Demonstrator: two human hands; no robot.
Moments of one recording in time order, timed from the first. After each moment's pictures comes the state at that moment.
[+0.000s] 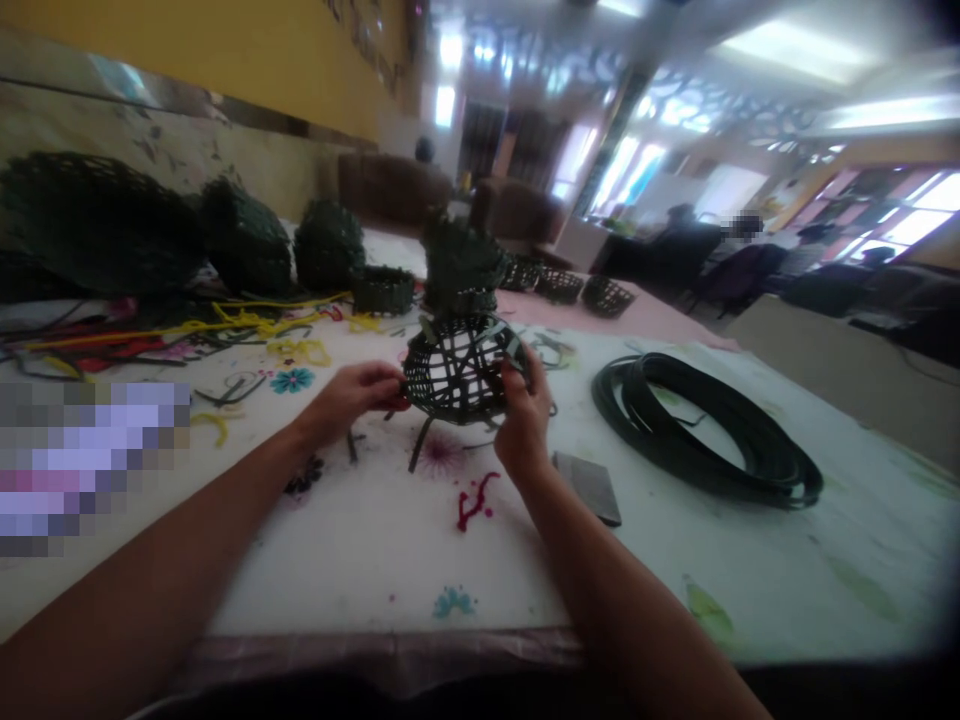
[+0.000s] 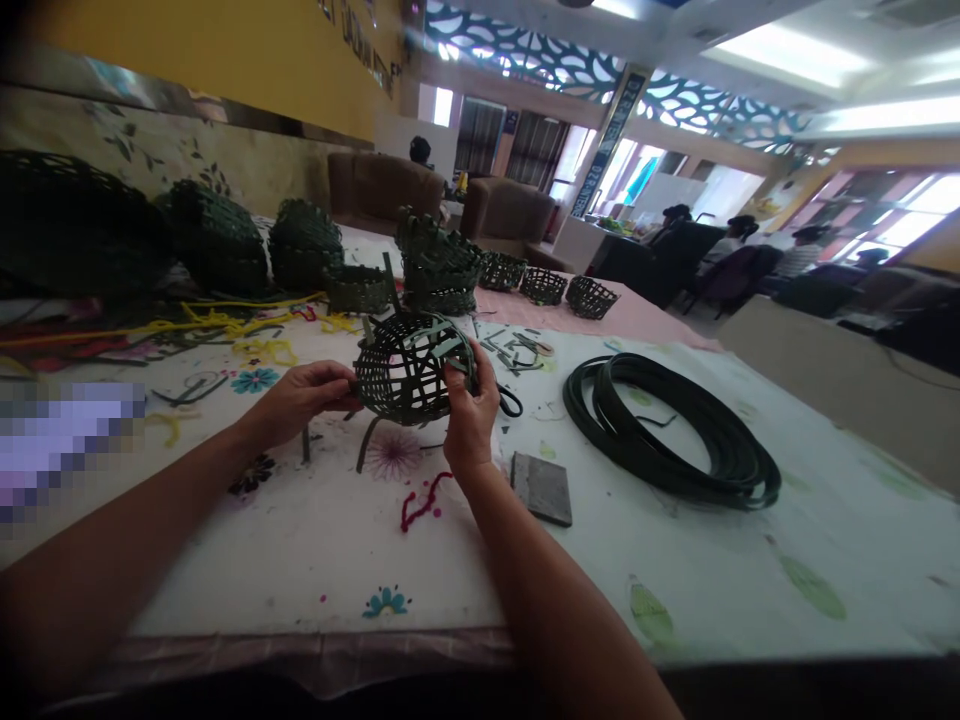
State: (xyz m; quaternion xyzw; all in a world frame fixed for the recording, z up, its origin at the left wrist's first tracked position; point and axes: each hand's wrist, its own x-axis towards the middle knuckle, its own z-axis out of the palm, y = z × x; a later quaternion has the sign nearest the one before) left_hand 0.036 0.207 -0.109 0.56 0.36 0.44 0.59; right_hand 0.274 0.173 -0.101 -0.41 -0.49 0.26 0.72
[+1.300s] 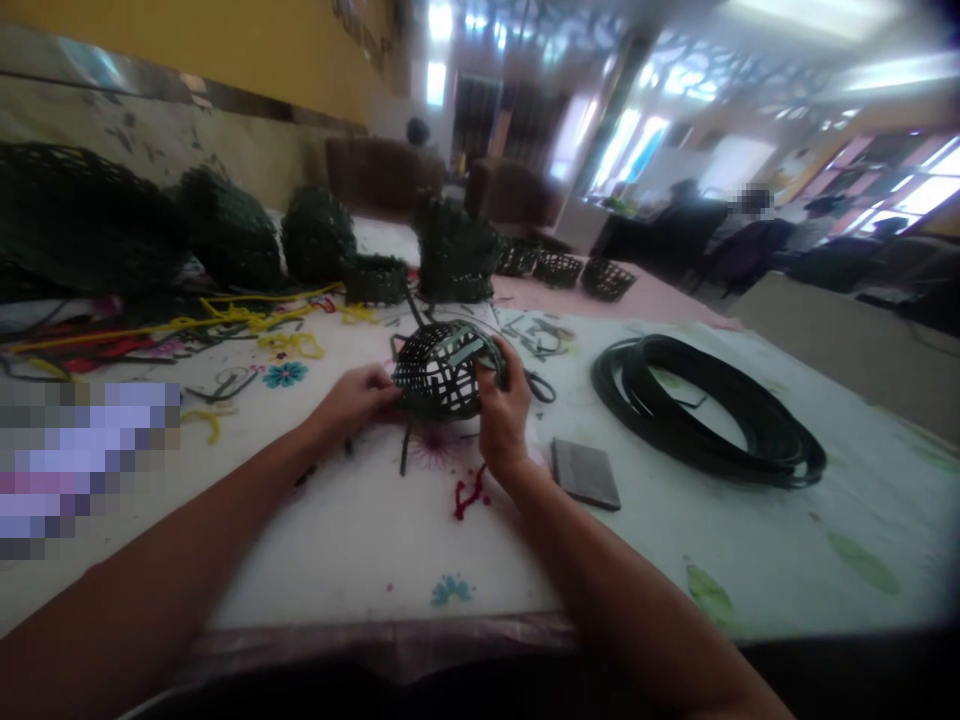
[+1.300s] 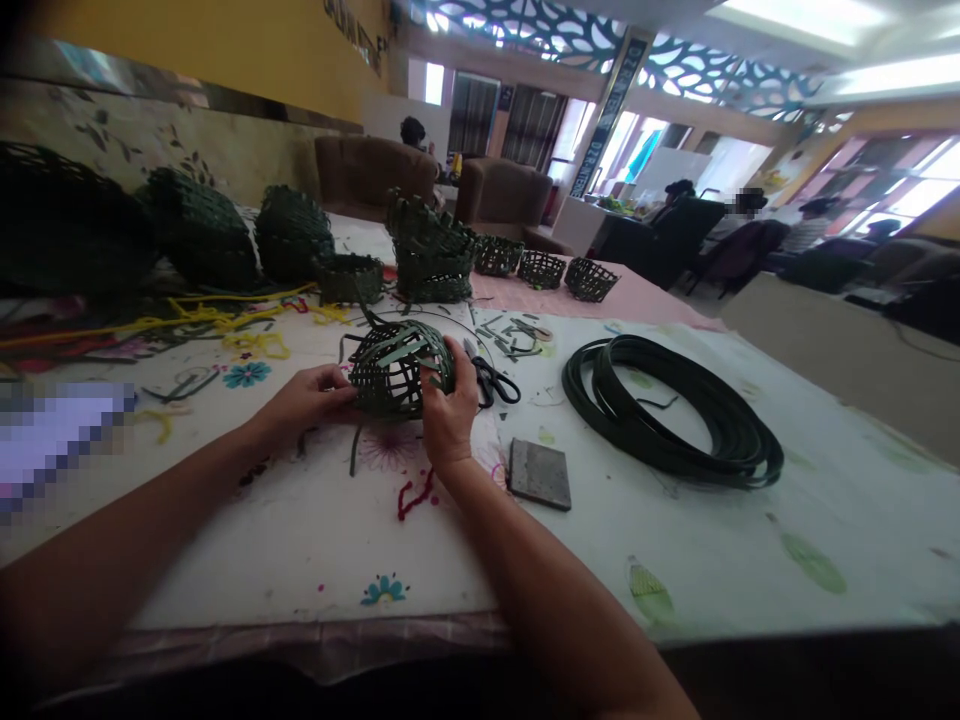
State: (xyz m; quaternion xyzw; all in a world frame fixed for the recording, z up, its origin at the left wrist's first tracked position) left_hand 0.055 0.199 -0.117 0.56 0.49 0.39 0.53; right_hand 0.263 0.169 -0.113 -0.46 -0.52 0.16 0.70
